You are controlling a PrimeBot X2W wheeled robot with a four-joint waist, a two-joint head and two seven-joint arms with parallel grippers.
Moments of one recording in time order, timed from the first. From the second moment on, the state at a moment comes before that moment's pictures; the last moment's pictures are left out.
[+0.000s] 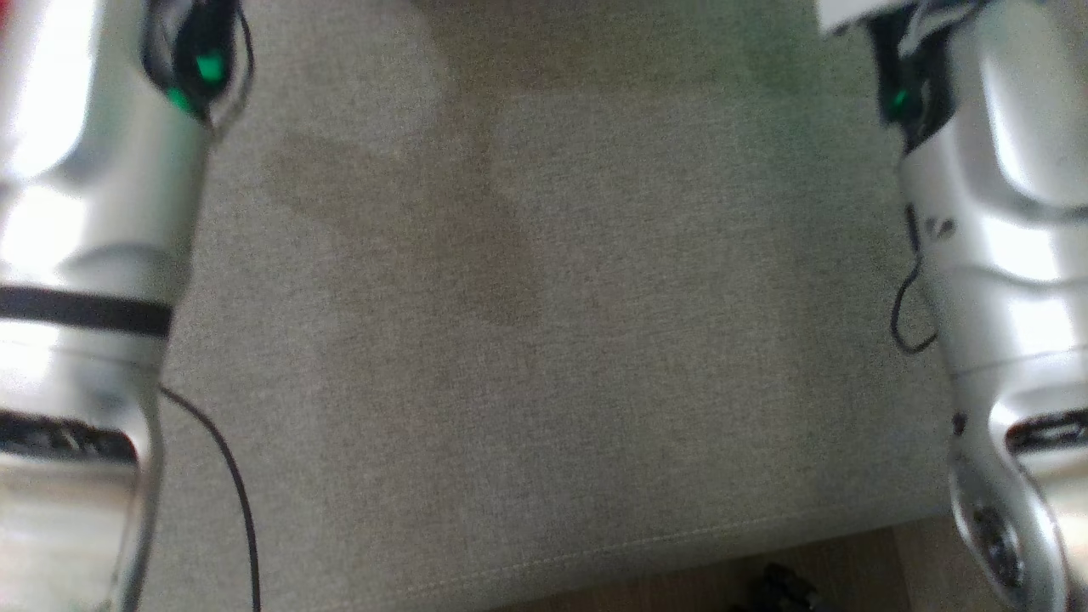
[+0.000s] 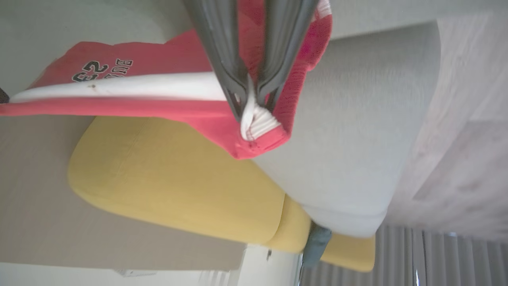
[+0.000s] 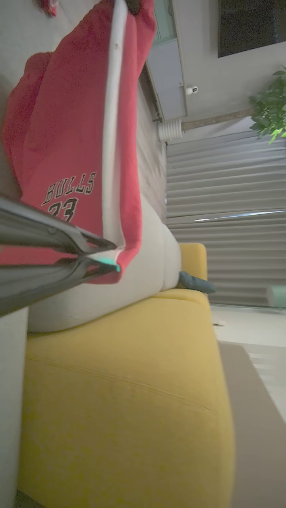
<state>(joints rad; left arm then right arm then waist) -1.21 0.19 -0.42 0.72 -0.57 -0.09 -0.15 -1.09 -0.07 0.14 0.71 0.17 0.12 -0.25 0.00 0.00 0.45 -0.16</state>
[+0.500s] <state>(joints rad) -0.81 0.16 -0.48 0.54 -0.60 -0.12 -0.25 -0.66 -0.06 0.06 0.41 0.16 0.12 -0.26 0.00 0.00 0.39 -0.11</state>
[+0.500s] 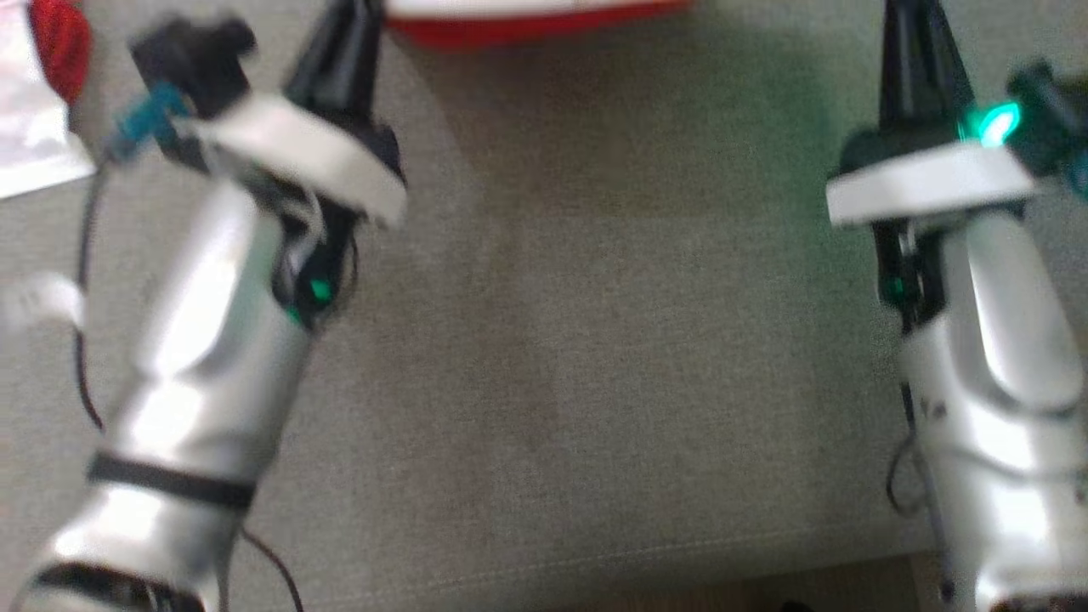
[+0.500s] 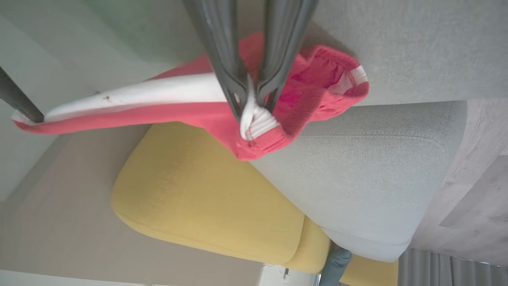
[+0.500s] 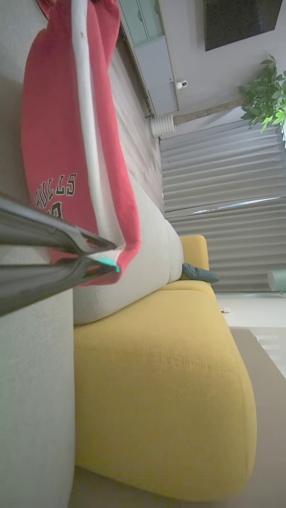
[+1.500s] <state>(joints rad) 0.04 0.14 -0.52 -0.07 -0.55 0.03 -0.22 0.14 -0.04 -0.04 -0.25 0.09 0.12 -0.08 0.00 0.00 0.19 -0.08</state>
